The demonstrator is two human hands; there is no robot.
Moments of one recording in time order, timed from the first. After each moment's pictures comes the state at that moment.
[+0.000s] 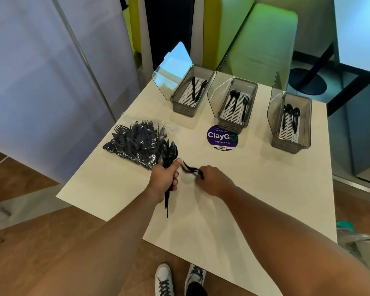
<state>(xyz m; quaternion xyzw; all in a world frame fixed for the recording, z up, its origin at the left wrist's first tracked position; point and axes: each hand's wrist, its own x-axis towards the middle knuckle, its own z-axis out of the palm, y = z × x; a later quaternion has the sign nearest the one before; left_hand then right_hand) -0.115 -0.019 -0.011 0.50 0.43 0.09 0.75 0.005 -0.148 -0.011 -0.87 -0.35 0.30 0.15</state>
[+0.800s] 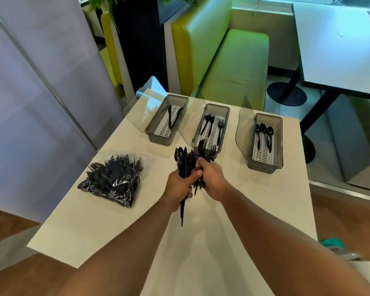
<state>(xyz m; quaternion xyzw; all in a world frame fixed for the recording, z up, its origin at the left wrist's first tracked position) -0.001 -0.073 0.039 0.56 0.34 0.07 0.75 0.083 -0.150 0.060 -0.65 0.04 0.37 0.66</state>
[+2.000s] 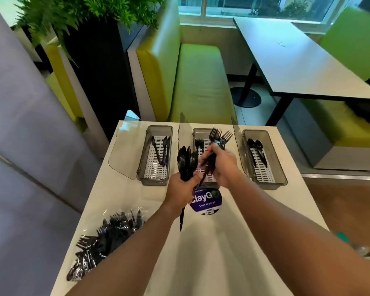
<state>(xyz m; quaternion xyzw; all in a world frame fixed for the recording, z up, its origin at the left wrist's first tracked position) 0.082 0.030 0.078 0.61 0.22 0.02 0.77 0.180 -0.071 0.112 -0.56 0.14 0.21 0.78</state>
